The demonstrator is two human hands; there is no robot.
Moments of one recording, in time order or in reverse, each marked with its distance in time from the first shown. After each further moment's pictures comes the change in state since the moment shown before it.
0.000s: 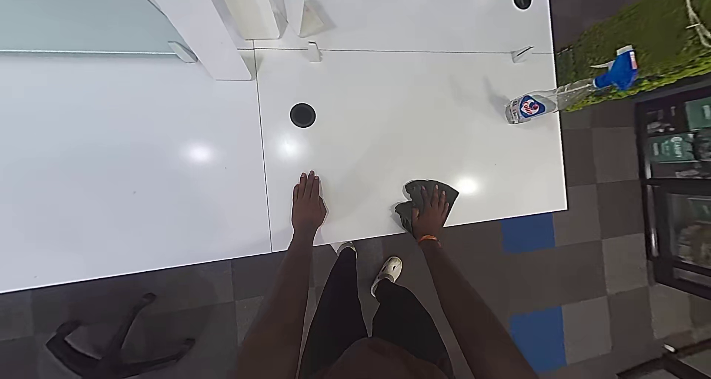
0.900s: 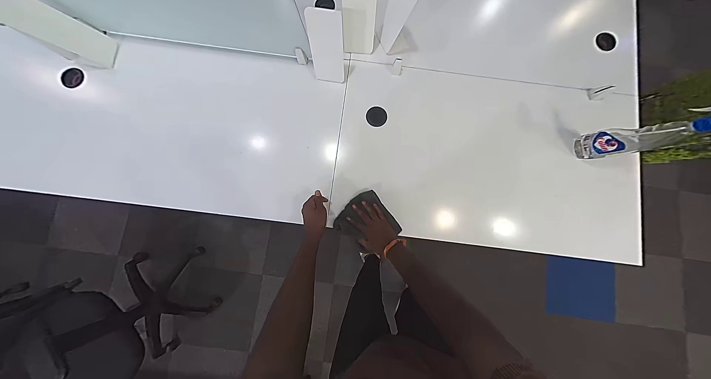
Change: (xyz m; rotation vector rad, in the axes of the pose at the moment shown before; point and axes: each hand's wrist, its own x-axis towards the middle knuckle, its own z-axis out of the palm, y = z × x) left_hand -0.082 -0.079 -0.102 -0.713 0.078 -0.831; right_hand -0.094 -0.250 0.013 0.013 -0.664 -1.063
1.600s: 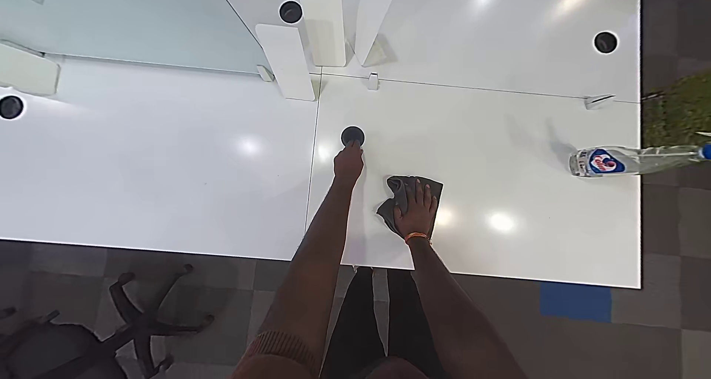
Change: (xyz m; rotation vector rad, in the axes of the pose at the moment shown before) left_hand 0.146 0.203 0.177 0.776 -0.236 0.369; right_hand -0.015 0.172 -0.067 -0.063 0.527 0.827
